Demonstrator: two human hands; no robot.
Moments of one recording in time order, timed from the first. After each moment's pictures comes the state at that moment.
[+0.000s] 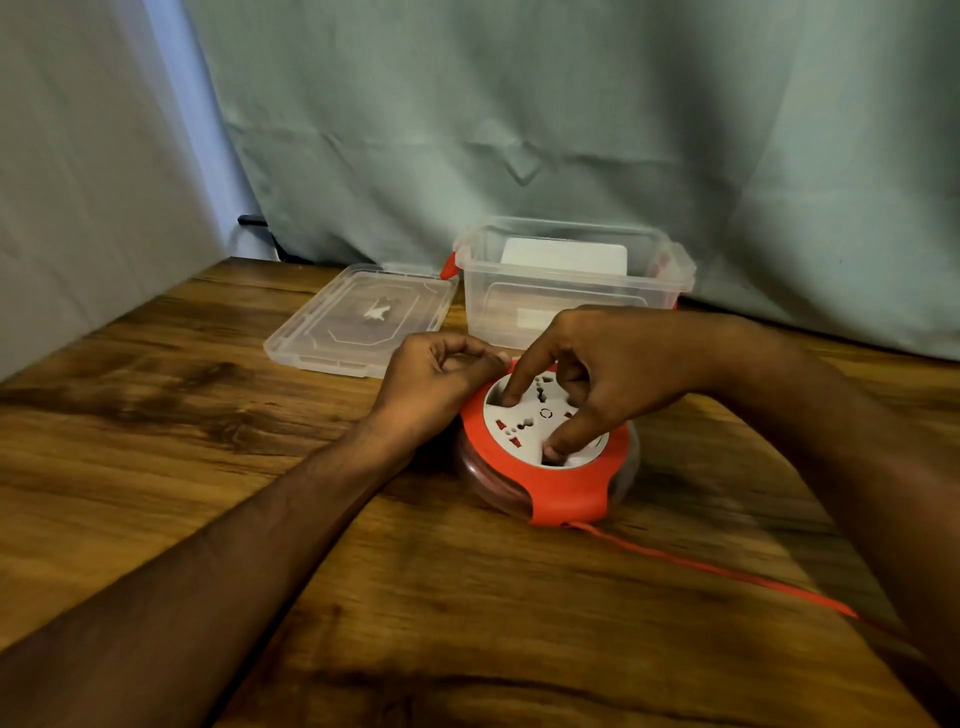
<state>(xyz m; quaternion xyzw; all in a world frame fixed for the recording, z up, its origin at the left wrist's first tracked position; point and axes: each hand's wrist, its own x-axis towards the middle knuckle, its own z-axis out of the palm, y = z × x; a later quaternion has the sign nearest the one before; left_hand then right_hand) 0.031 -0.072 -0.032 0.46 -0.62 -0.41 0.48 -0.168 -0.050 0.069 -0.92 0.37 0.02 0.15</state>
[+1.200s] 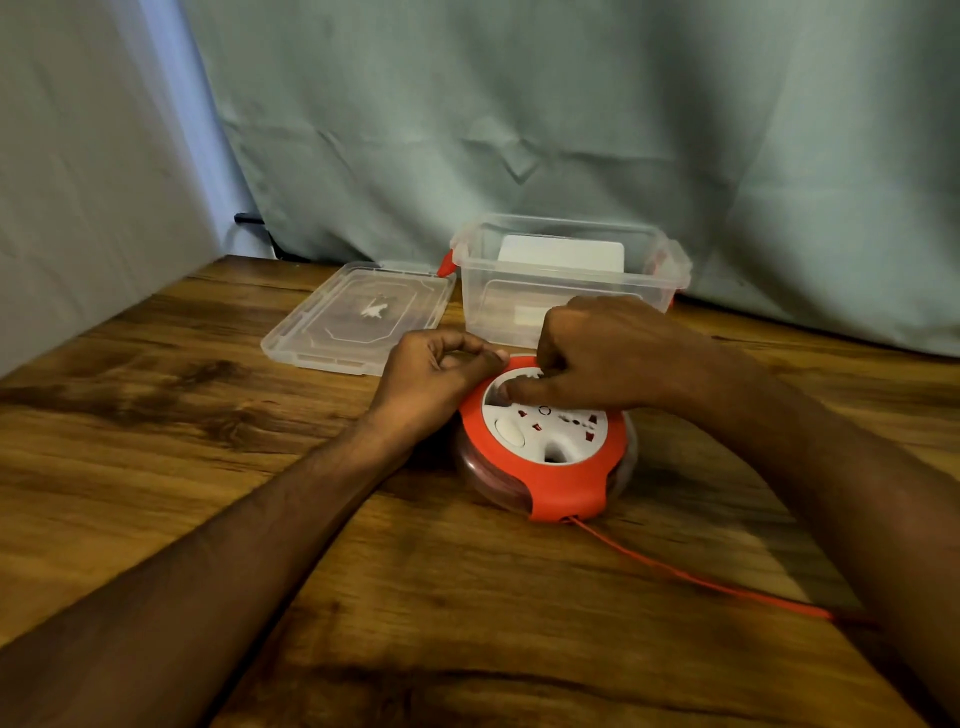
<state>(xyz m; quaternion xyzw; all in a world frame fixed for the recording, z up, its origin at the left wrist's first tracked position) 0.029 -0.072 -0.034 0.47 -0.61 -0.40 0.49 -0.160 -0.059 0.048 -0.88 0.47 -0.04 -0.10</state>
